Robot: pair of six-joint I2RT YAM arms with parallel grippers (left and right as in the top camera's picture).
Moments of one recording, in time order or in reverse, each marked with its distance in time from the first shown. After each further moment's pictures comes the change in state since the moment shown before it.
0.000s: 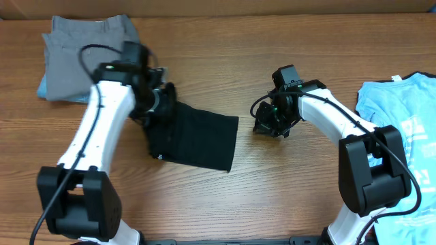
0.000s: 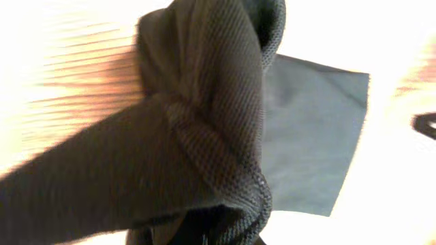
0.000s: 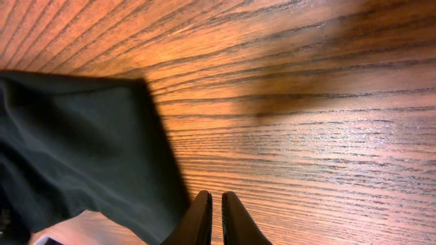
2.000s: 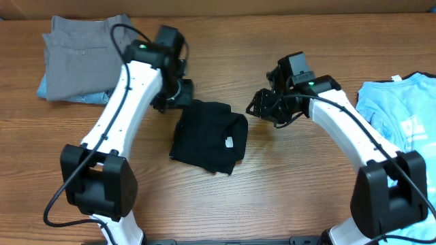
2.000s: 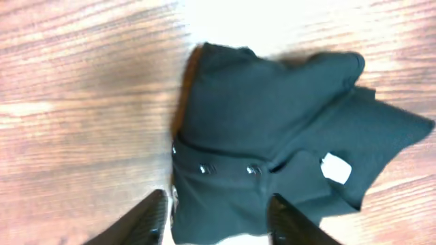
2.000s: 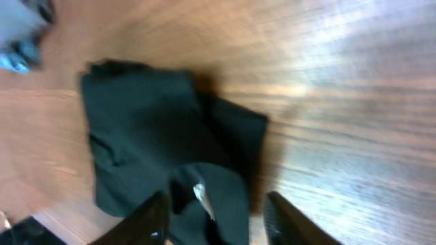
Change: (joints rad) left arm -0.130 0.161 0.272 -0.175 -0.117 -0.076; right arm 0.010 -0.156 0.046 0.042 -0.003 -0.153
